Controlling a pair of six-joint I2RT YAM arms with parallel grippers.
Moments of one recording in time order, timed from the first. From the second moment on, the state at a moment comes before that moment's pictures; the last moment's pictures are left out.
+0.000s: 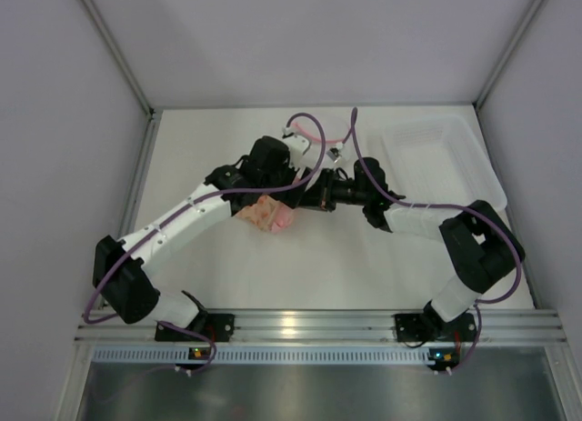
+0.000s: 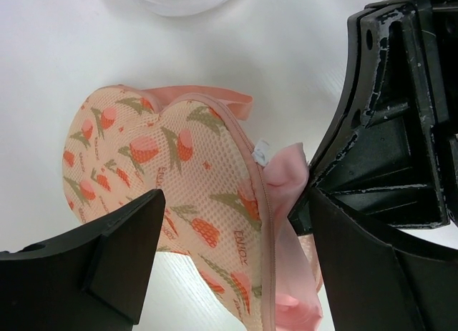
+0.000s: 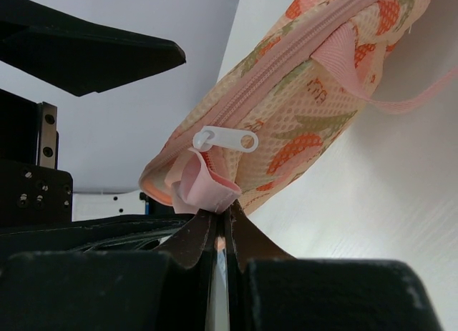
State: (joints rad) left arm -0.71 1.44 1.29 -0.57 -0.12 -0.02; right arm 0.60 1.62 0.81 0.57 -0.70 1.02
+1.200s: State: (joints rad) left arm -0.71 1.53 1.23 -0.61 -0.42 -0.02; right arm 0.61 1.61 0.79 0.71 -0.80 1.10
